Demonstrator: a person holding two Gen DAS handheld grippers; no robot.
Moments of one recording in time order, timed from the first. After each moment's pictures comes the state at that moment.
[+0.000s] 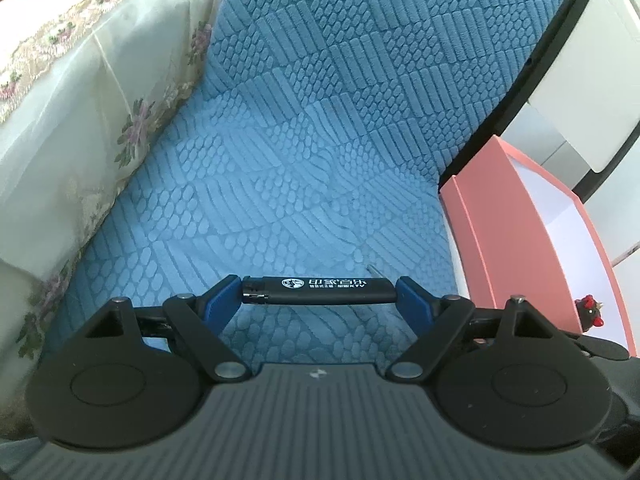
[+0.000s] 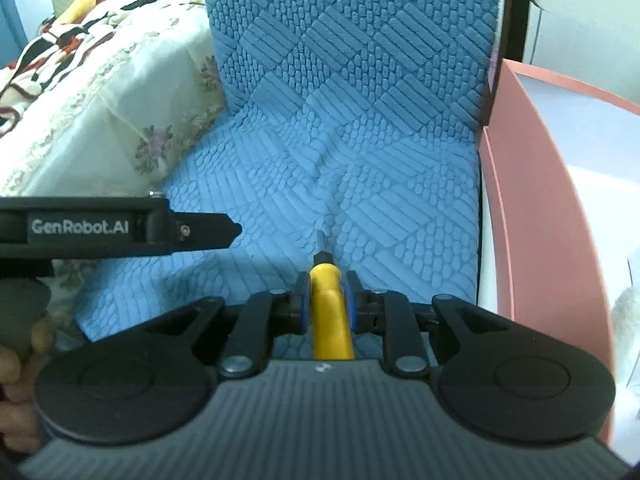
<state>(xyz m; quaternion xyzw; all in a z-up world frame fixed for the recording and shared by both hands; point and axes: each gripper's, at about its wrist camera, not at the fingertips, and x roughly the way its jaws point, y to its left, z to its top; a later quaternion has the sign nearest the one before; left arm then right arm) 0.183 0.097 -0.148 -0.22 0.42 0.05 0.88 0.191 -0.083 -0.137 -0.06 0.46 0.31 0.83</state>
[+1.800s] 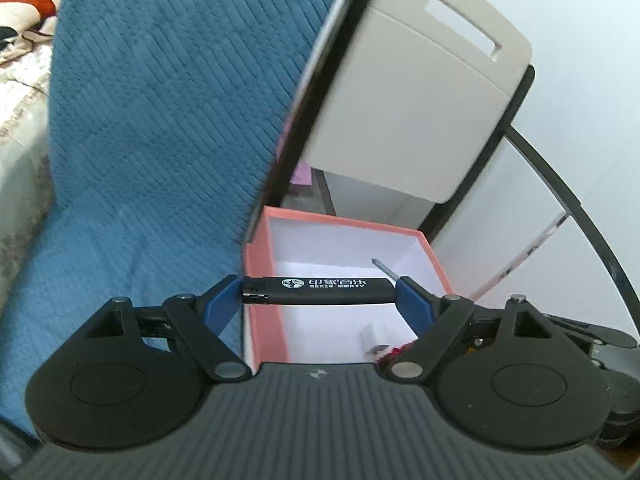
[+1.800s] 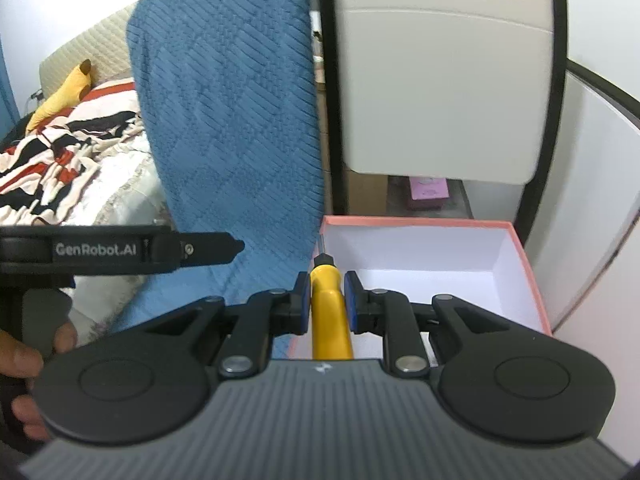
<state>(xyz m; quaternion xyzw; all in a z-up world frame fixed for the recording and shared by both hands) 0.221 -0.104 0.028 -0.18 0.35 -0.04 0.92 0.237 -0.257 0.029 -0.04 0.37 0.28 0.89</state>
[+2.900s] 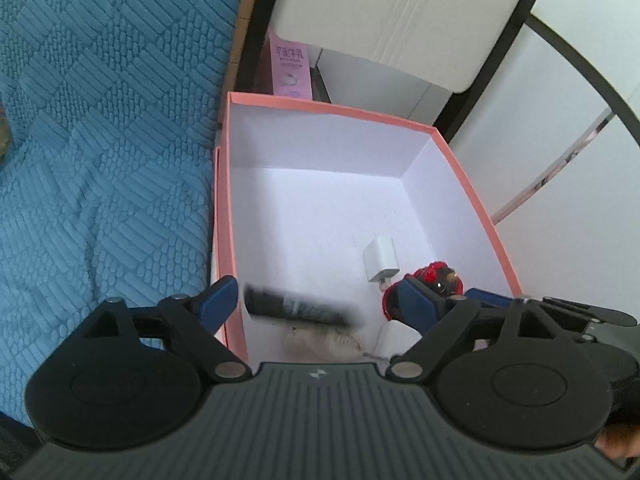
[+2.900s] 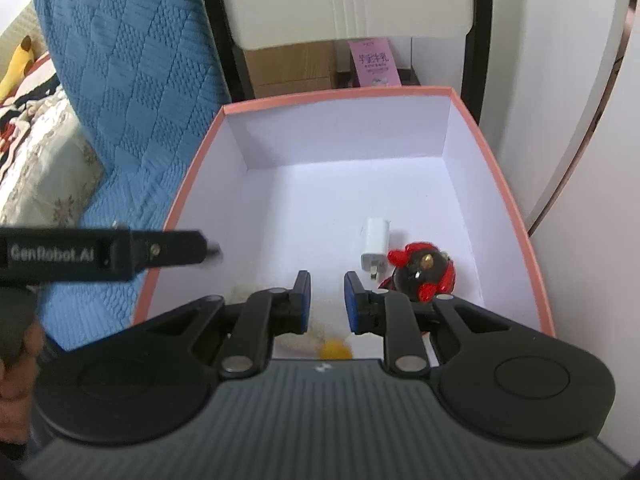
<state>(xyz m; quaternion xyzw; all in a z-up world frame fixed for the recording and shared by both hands) 0.263 -0.166 -0.062 -0.15 0.45 -0.04 0.88 0.272 -0.321 -0.071 -0.02 0.47 0.22 0.85</state>
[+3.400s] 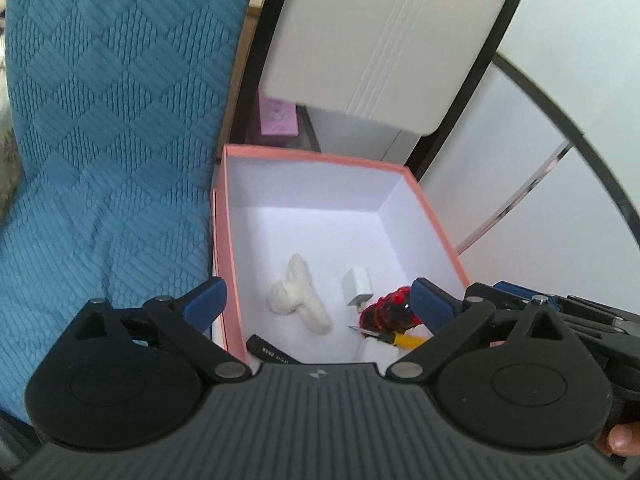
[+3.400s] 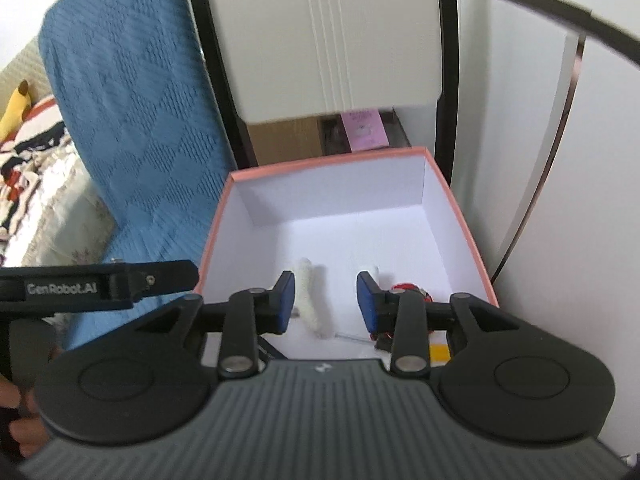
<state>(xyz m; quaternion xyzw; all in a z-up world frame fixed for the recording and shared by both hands) 0.231 -0.158 0.000 -0.14 0.40 -0.06 0.90 0.243 -0.329 0.003 0.01 0.41 0.20 0.89</state>
